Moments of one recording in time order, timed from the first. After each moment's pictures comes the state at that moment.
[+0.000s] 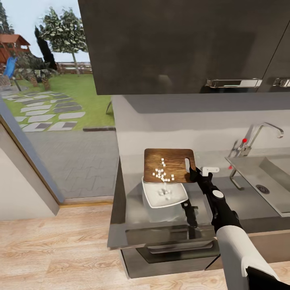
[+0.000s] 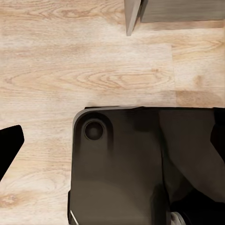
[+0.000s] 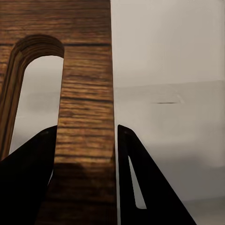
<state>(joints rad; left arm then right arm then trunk) 0.12 0.01 -0.40 -0.20 0.37 -0.69 0.04 -0.80 0.04 -0.33 -0.78 0.22 -0.09 0.18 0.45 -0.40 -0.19</state>
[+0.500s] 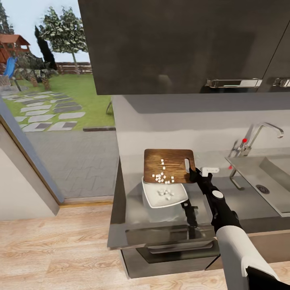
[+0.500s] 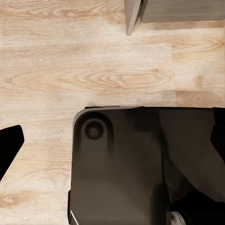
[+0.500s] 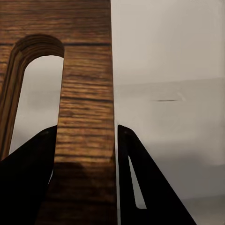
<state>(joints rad) 0.12 0.01 -0.40 -0.20 0.37 -0.69 0.04 -0.80 0.04 -0.33 -0.78 0.22 -0.09 0.18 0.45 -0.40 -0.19</state>
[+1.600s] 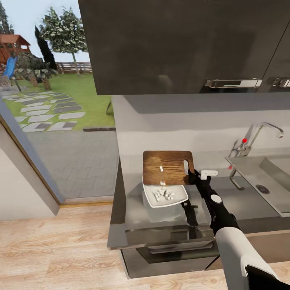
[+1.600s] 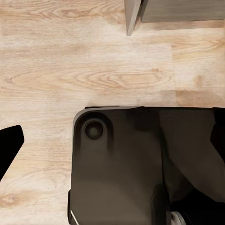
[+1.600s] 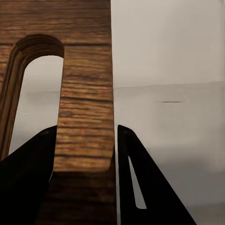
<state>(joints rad) 0.12 0.01 -0.40 -0.20 0.37 -0.69 0.04 -0.80 0.04 -0.34 -0.70 0.22 -0.21 0.18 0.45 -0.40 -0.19</state>
